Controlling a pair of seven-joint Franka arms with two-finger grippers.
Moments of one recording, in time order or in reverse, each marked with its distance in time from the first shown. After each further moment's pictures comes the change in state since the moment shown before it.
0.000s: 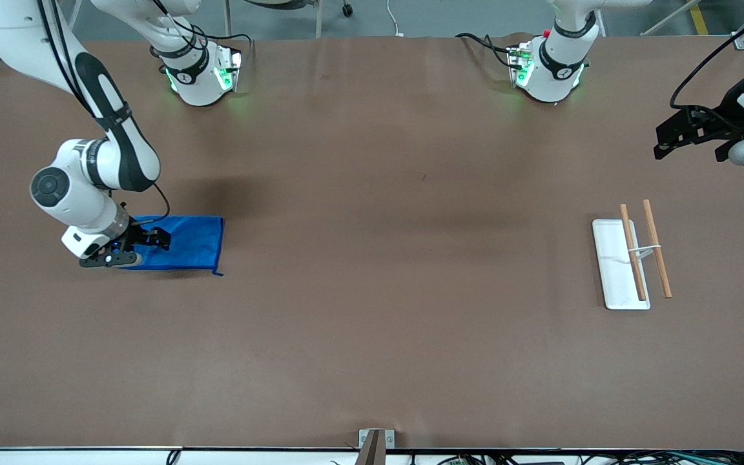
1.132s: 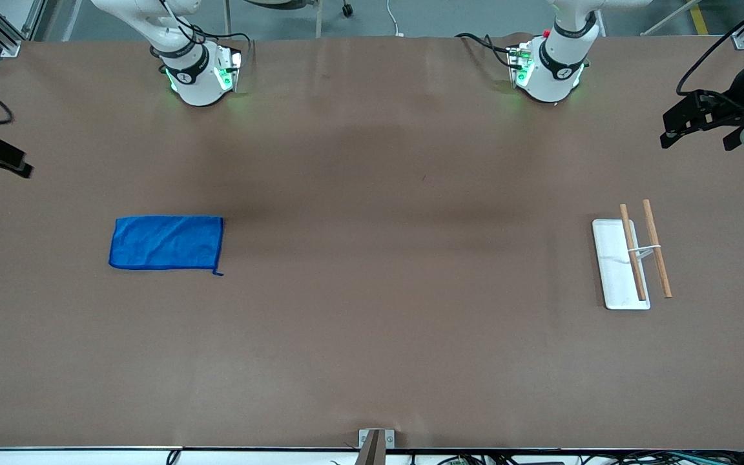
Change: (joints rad) left arm 0.000 -0.028 0.000 0.017 0.000 -0.023 0.000; right arm -0.001 -0.302 0.008 0.726 0.003 -1.128 0.194
